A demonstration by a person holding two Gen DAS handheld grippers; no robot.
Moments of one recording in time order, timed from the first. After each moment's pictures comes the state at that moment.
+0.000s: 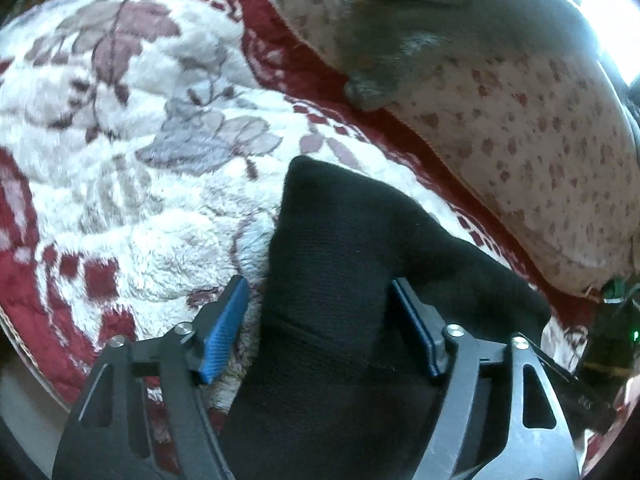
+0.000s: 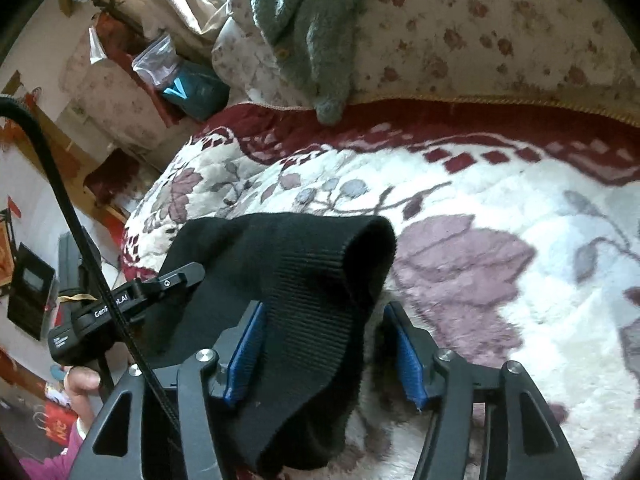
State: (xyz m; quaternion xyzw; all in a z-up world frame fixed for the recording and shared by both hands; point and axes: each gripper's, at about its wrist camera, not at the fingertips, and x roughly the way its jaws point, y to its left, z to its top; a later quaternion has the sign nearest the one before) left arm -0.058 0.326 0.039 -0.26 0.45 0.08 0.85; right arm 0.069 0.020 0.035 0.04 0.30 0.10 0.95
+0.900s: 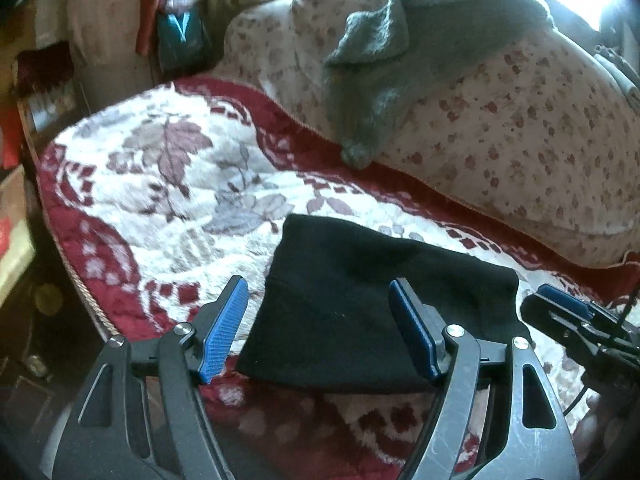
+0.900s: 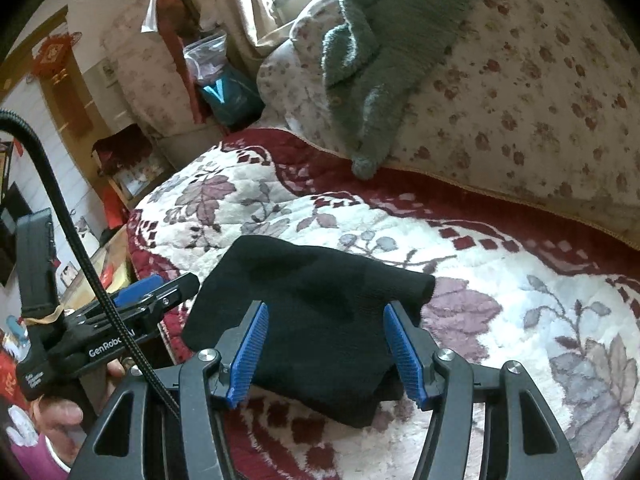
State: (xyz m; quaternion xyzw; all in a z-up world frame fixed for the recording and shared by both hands) left arm -0.126 0.254 0.119 -0.10 0.36 0.17 0.91; right arm -0.005 0.086 0.076 -0.08 0.23 0.08 0.97
